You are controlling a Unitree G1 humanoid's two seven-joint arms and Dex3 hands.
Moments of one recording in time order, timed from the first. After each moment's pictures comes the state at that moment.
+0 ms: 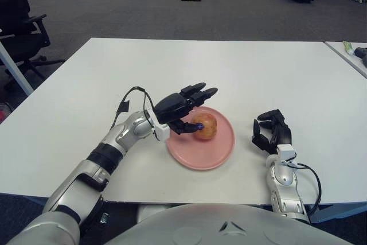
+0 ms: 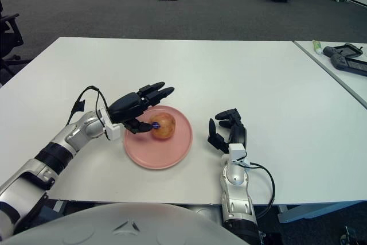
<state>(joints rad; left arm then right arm) -0.31 0.40 -0.44 0.40 0.50 -0.77 -0.09 0.25 0.03 -0.09 0.10 -0.13 -0.30 -0.23</state>
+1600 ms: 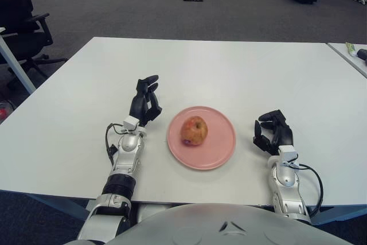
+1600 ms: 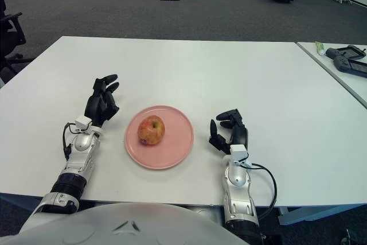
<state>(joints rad) -0.10 0.04 0.03 0.49 -0.10 -0.55 -0.02 0.25 0.02 -0.08 0.11 -0.13 -0.32 -0.22</state>
